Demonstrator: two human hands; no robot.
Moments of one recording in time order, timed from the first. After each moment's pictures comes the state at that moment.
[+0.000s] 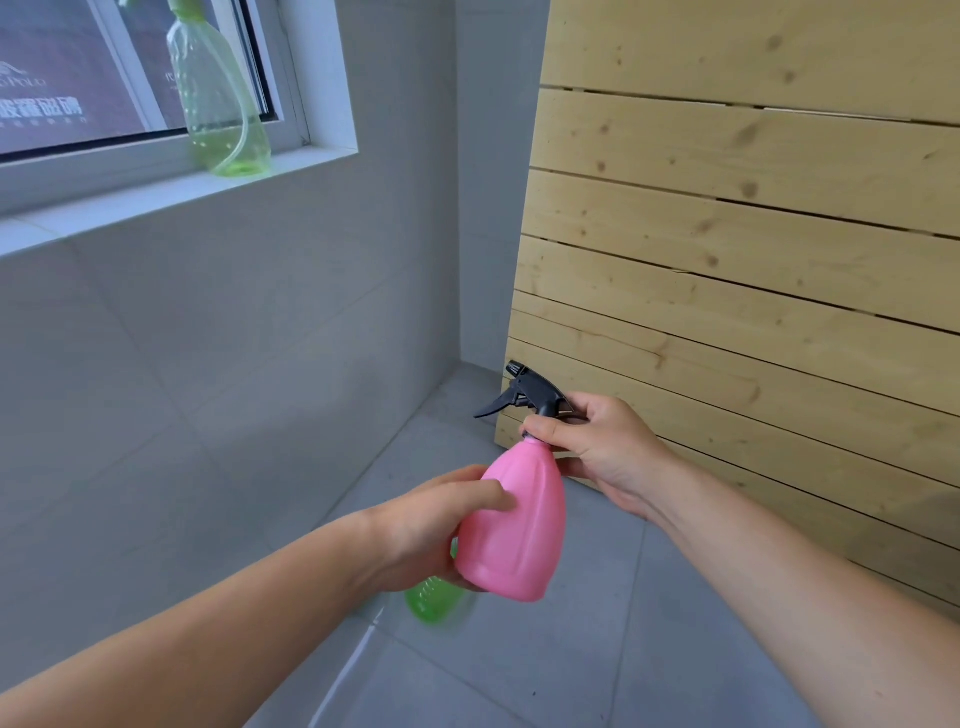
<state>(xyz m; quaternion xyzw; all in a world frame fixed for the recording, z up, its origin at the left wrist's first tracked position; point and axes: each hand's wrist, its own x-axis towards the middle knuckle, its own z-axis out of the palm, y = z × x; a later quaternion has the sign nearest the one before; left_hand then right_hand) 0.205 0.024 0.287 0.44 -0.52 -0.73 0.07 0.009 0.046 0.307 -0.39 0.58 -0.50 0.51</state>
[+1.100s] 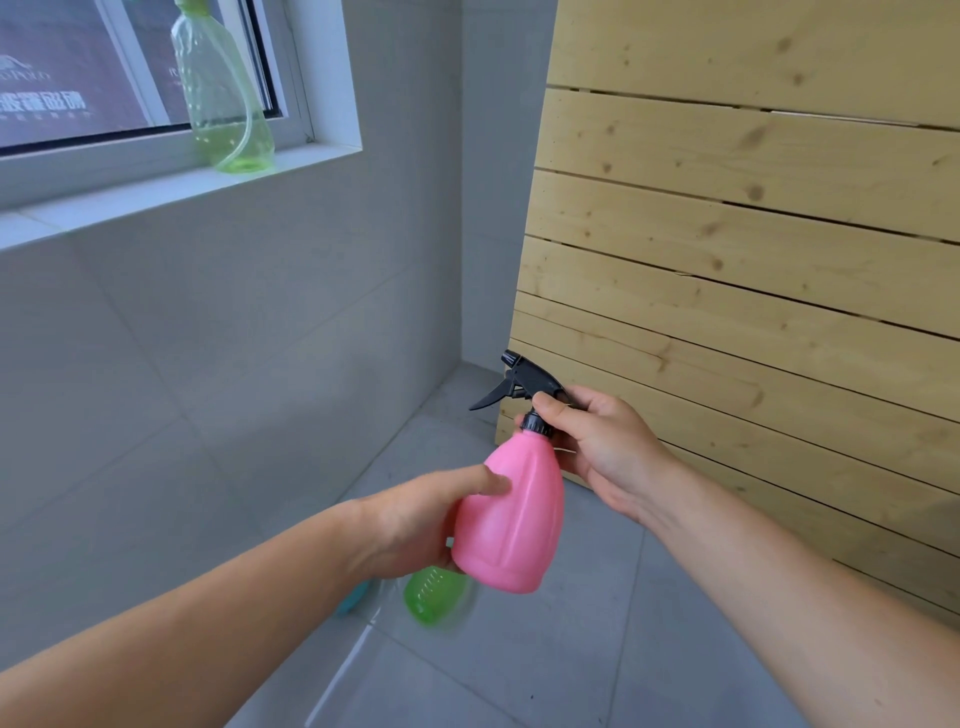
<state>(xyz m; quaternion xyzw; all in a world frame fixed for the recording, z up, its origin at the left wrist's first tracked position) 0.210 0.011 0.278 0.45 -0.51 -0.73 0.08 0.011 0.035 0.300 -0.34 0.53 -0.57 0.54</state>
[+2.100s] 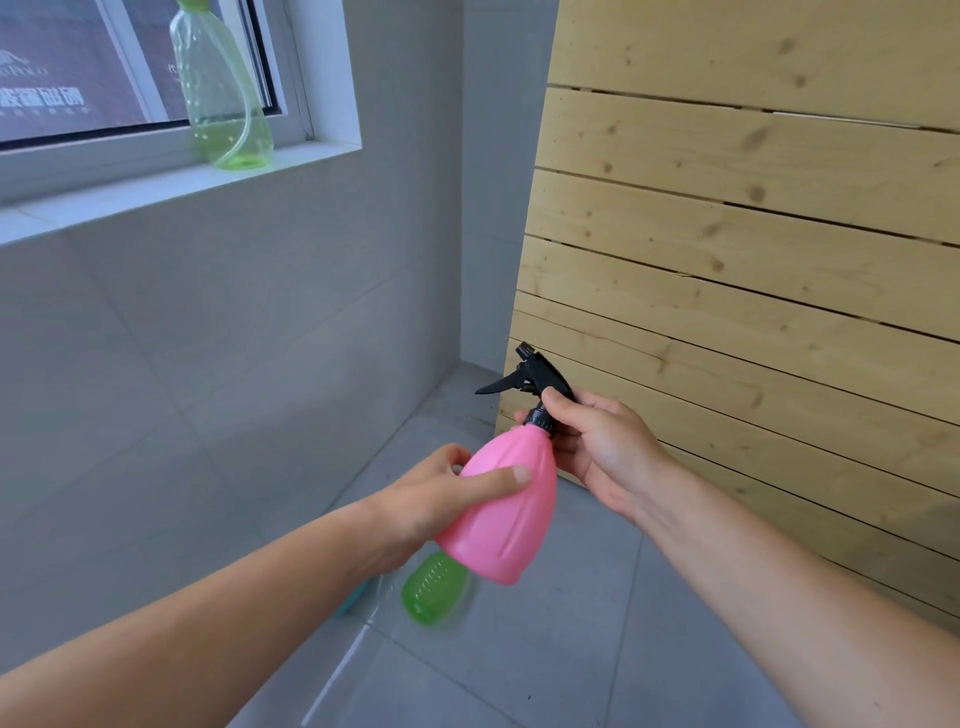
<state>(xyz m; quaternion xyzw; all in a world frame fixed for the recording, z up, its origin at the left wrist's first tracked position) 0.206 0.015 0.292 0.46 -0.58 -0.65 0.15 0.012 0.037 0.307 -0.30 0.52 -0.57 0.56</state>
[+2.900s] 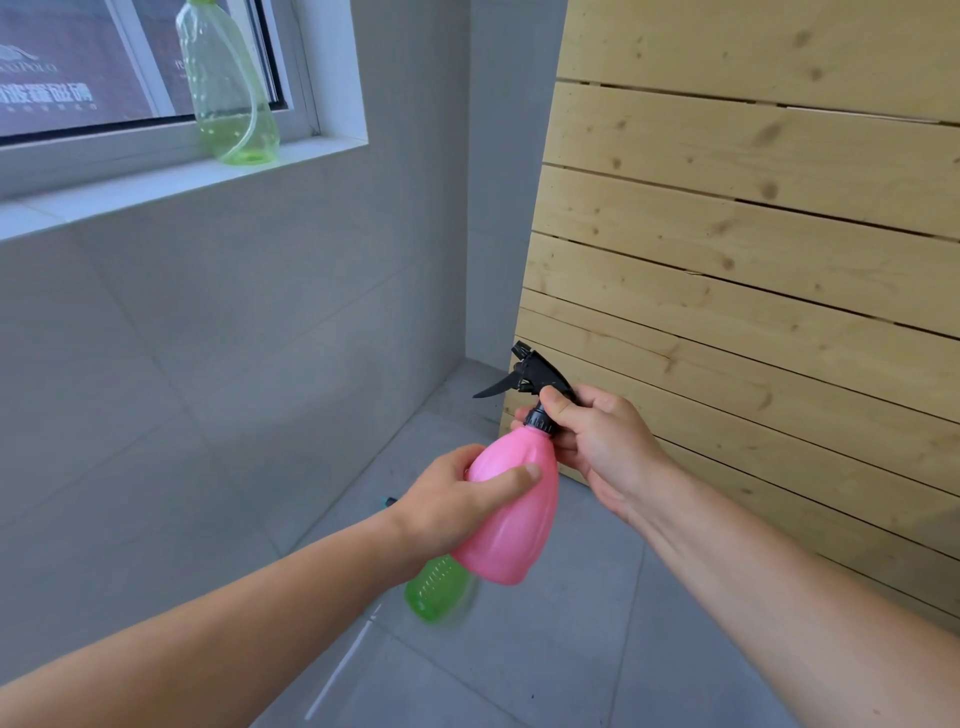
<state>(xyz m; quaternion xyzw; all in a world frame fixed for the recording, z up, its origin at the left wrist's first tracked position) 0.193 0.024 0.284 0.47 -0.59 -0.62 0.21 0.022 0.034 0.307 -0.33 0.56 -0.57 0.50</state>
